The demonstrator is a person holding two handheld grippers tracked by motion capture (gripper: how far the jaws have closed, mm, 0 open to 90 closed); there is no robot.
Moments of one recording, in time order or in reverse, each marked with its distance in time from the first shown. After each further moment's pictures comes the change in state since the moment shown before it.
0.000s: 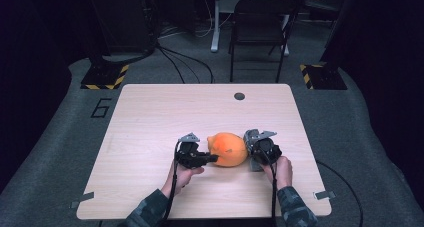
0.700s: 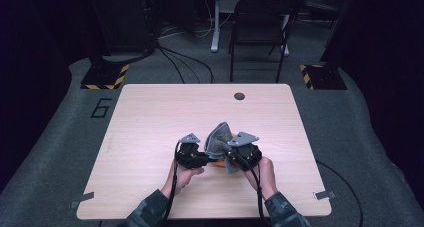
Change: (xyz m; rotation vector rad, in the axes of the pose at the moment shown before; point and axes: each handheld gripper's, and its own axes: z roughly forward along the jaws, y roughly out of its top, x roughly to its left) left arm -0.001 -0.001 0.001 -0.010 0.001 0.018; right arm 0.071 0.040 -0.063 -0.221 0.174 -0.168
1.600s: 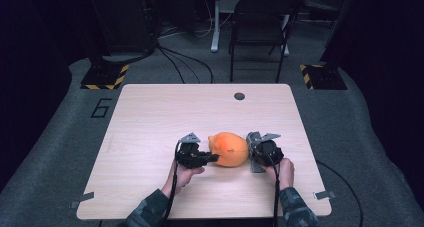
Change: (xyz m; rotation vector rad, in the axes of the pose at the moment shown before) left arm 0.000 0.001 0.000 -0.010 -0.002 0.012; right arm -0.079 -0.084 0.049 0.206 -0.137 0.239
